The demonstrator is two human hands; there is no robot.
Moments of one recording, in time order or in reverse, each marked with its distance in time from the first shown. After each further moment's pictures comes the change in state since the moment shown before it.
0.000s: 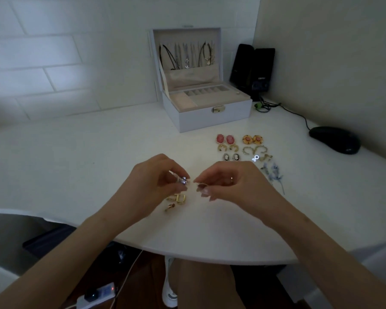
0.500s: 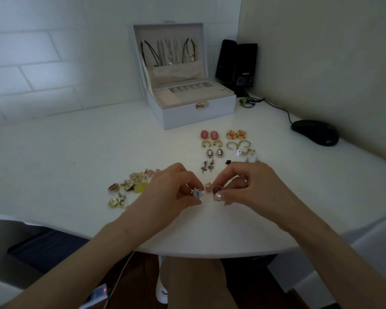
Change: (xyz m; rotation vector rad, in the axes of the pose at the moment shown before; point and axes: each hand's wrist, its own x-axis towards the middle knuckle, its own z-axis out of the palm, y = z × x) left_hand 0.000 0.023 0.044 0.168 -0.129 0.110; right_hand -0.033 0.002 -0.032 -0.119 0.113 0.177
